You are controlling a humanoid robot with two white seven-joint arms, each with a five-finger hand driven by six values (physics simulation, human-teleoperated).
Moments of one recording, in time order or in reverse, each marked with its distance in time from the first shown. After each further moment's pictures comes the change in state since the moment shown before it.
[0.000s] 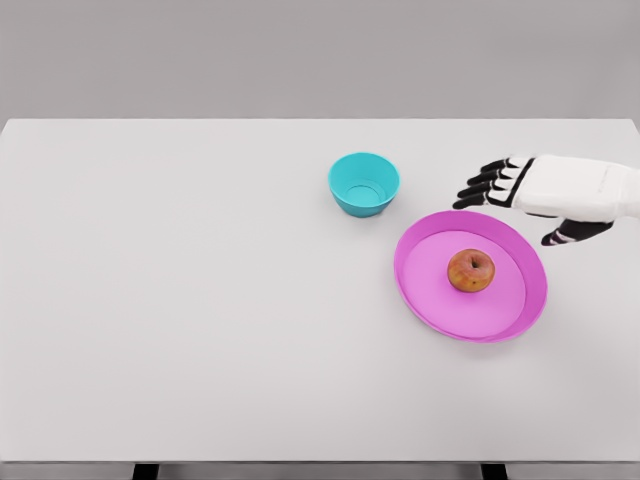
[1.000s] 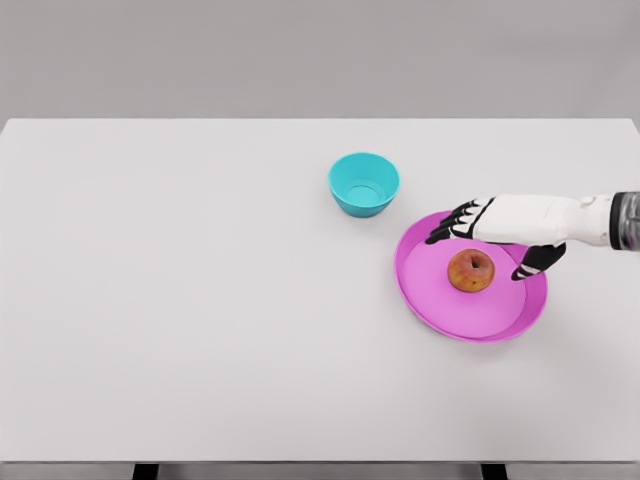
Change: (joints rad) left arm -0.002 0.000 0.000 0.000 0.000 0.000 0.000; right arm -0.100 0.076 0.224 0.026 -0.046 0.156 0.085
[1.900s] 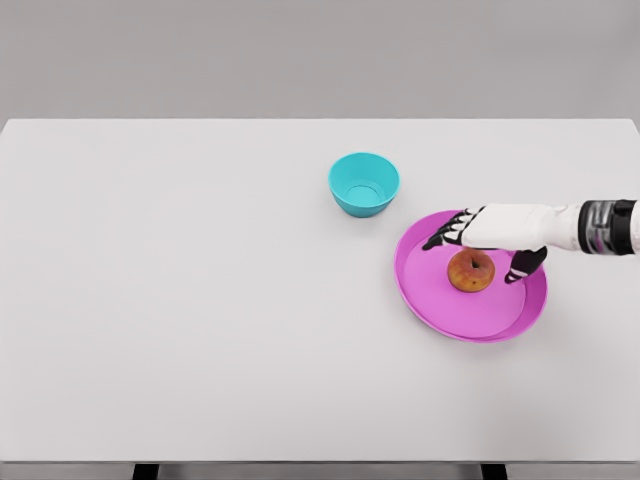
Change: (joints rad) left arm 0.000 0.000 0.000 0.000 0.000 0.000 0.000; right arm -0.011 0.086 0.055 0.090 0.109 0.045 0.000
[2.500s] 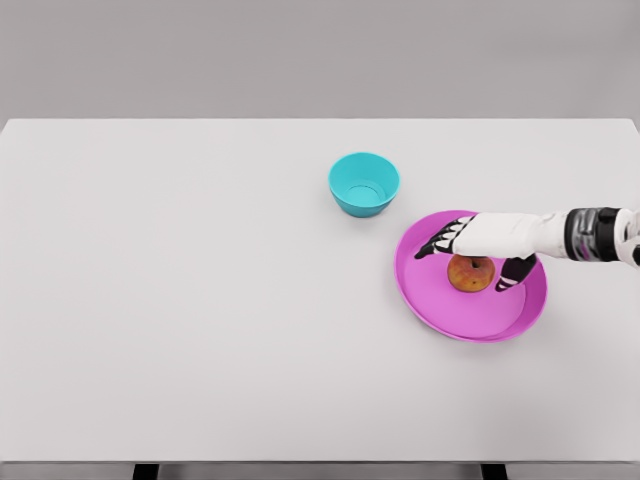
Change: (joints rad) left arm 0.000 0.000 0.000 0.000 0.000 0.000 0.000; right arm 0.009 0.034 0.020 0.029 0.000 0.002 0.000
